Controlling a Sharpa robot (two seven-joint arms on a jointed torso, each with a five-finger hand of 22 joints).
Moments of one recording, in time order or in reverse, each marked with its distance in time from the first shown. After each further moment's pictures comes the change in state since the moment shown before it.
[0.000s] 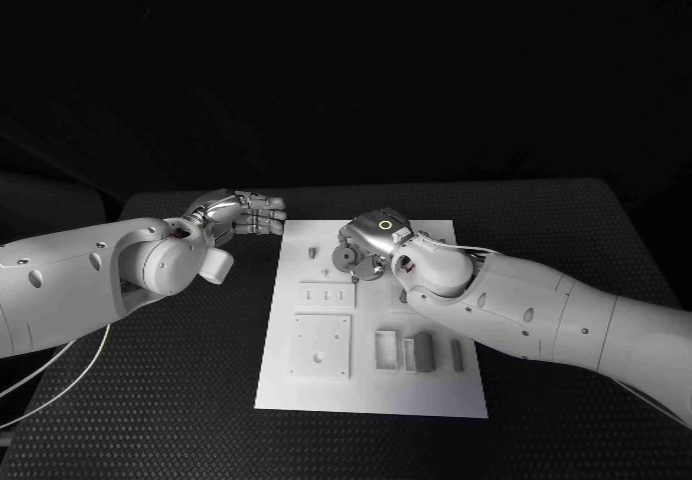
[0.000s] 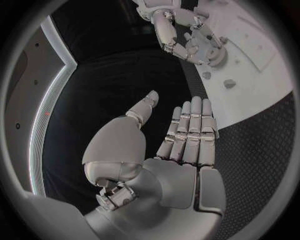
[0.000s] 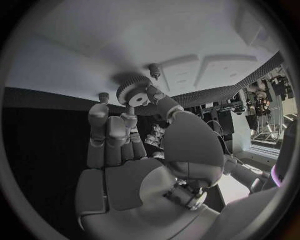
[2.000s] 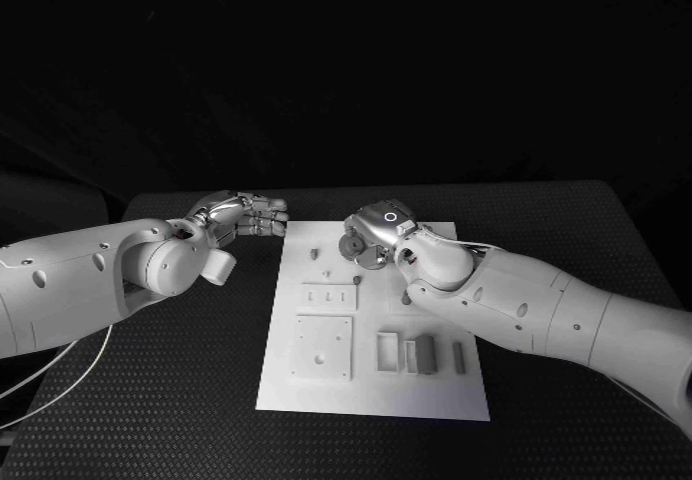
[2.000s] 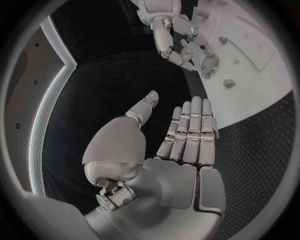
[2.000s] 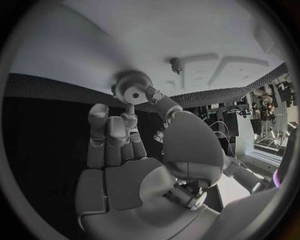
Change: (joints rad) left arm 0.000 0.000 0.000 0.000 -0.001 0.000 -0.001; left_hand 0.000 0.000 0.000 0.000 0.000 0.000 0.000 0.000 -0.001 0.000 0.000 -0.004 0.001 0.000 0.000 -0.004 0.002 0.000 0.000 0.000 0.000 -0.001; right arm 0.000 0.035 0.025 -0.081 -0.033 -0.041 -0.009; right_hand 0.000 -0.008 0.008 0.009 0.000 0.001 0.007 -0.011 -0.001 0.003 0.004 -0.003 -0.004 0.004 0.003 0.000 -0.002 0.000 0.007 0.000 0.000 0.000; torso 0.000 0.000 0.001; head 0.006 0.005
